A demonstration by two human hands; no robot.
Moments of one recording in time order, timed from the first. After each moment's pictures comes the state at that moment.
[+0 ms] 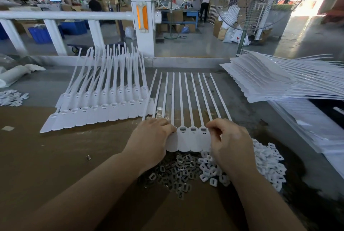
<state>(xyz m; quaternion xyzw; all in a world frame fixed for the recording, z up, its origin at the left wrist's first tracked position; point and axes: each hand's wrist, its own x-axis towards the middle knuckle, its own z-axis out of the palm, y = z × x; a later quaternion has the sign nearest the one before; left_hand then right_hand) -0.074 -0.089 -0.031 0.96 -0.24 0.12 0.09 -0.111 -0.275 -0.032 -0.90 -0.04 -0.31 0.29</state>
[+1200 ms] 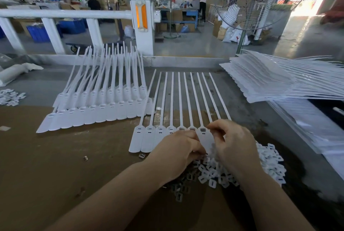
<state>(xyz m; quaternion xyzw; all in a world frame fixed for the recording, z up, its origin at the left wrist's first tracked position) -0.094 -0.133 -0.025 0.92 -0.34 0.02 0.21 -0.108 -0.285 -0.030 -0.91 -0.05 -0.27 0.30</state>
